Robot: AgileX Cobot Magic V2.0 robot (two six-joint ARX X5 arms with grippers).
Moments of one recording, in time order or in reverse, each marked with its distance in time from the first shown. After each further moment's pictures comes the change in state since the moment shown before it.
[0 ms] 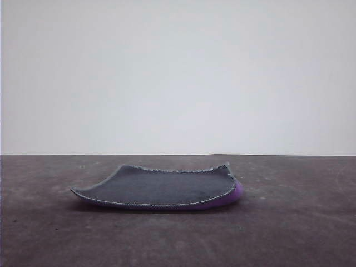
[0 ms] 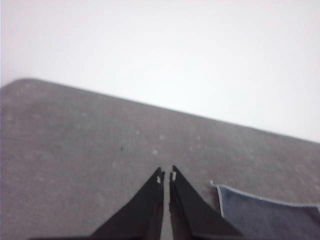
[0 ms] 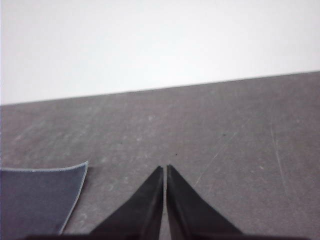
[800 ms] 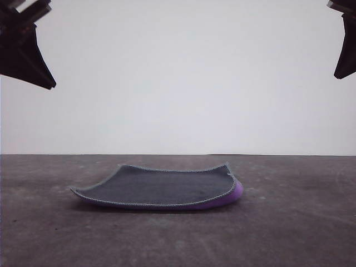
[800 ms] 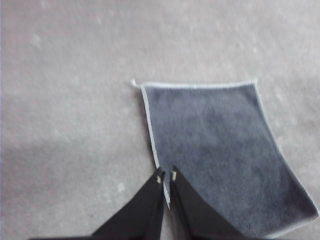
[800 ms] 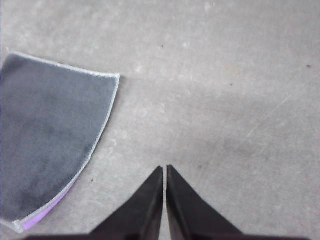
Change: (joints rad) left_arx -0.057 0.920 0.513 -0.186 0.398 0.132; right_arx 0.001 0.781 0.606 -0.422 -0.220 -0.224
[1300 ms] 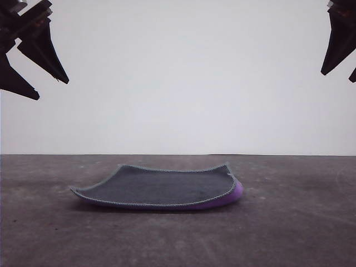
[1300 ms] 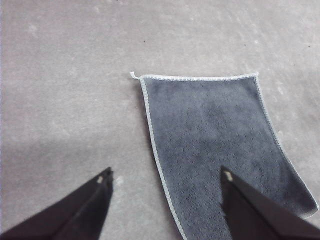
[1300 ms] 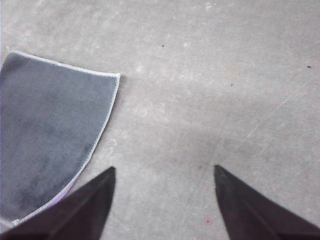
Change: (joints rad) left_arx -0.002 0.000 0.000 -0.019 0.000 0.000; right_arx 0.000 0.000 0.000 0.000 -0.002 -0.003
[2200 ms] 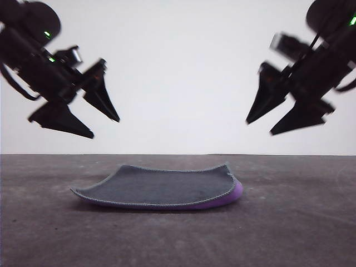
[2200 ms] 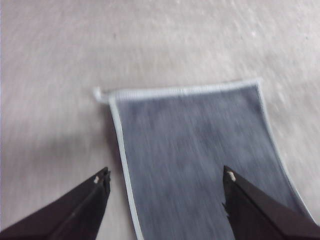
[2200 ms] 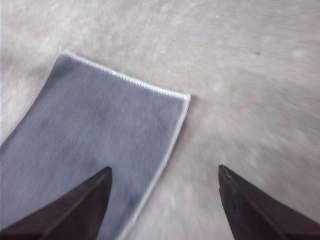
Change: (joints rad) left_arx -0.076 0.515 0.263 0.170 0.076 -0.050; right_arx 0.146 0.458 0.003 0.469 -0.183 0.116
